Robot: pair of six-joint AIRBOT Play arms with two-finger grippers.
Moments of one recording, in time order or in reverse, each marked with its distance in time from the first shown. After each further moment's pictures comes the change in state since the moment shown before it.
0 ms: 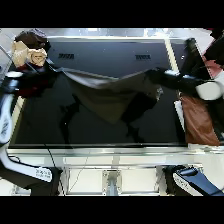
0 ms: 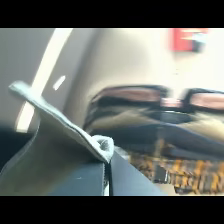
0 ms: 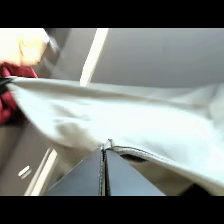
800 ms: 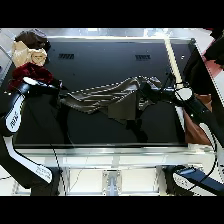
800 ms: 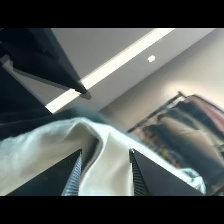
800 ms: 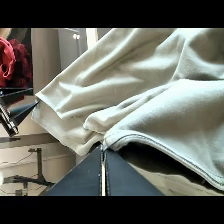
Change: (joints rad) left arm -0.078 -0.245 -0.002 0.550 -0.023 -0.789; right arm 0.005 -0.232 -0.211 0.184 -0.013 0.229
